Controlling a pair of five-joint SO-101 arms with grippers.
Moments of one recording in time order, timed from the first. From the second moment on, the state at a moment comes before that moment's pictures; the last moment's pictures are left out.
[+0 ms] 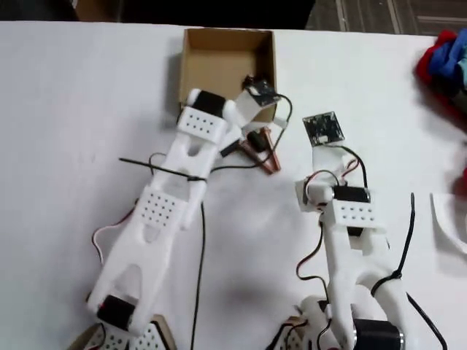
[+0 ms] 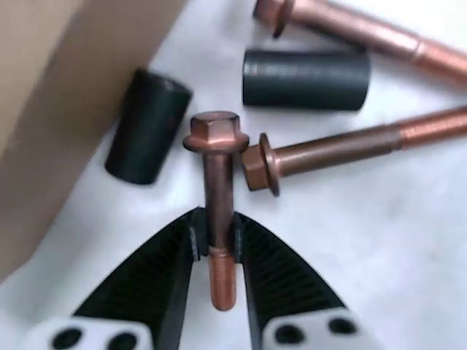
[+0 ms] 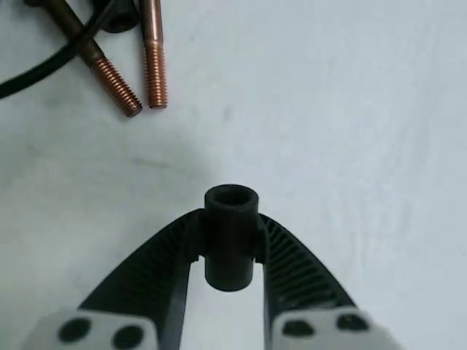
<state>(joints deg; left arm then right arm) 14.4 75.7 -84.8 99.9 -29.8 -0.3 -26.1 54.5 41.9 18.5</state>
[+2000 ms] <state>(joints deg) 10.6 28.7 -33.7 96.5 -18.7 -0.3 -26.4 60.8 32.4 18.5</state>
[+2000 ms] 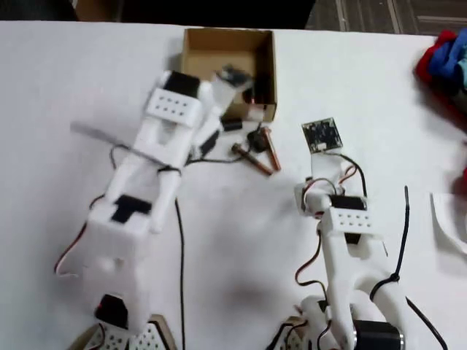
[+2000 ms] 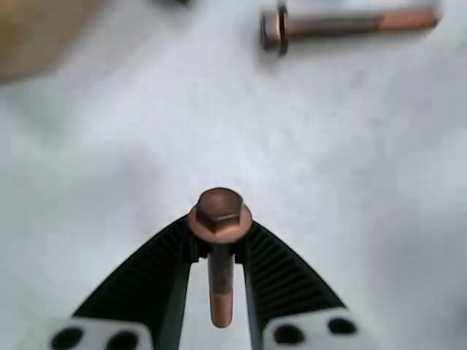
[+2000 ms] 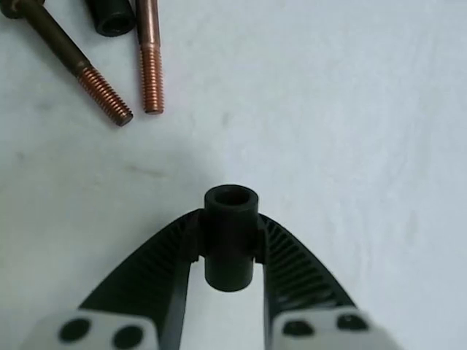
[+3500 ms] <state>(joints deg) 19.3 -27.3 10.6 48.7 17.7 -26.2 -51.1 80.8 -10.3 3.6</state>
